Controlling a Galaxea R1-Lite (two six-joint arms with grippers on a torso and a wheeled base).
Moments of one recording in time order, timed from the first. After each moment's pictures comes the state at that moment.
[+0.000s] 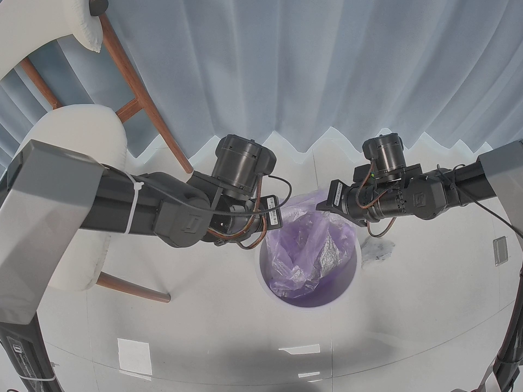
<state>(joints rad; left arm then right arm) -0.67 2.11 -1.48 0.02 0.24 -0.57 0.43 2.11 -1.42 -0.06 0.25 0.61</state>
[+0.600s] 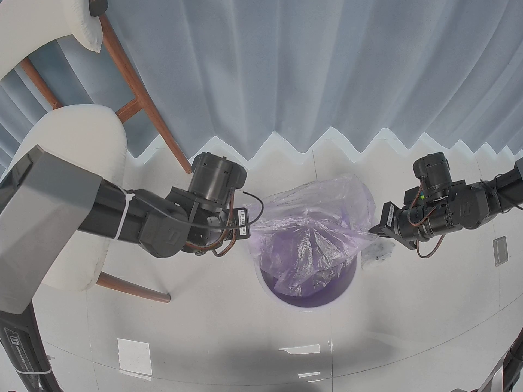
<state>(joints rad) -0.58 2.10 -1.33 -0.10 0.33 -0.45 0.26 1.94 -1.12 -0.01 0.26 0.59</state>
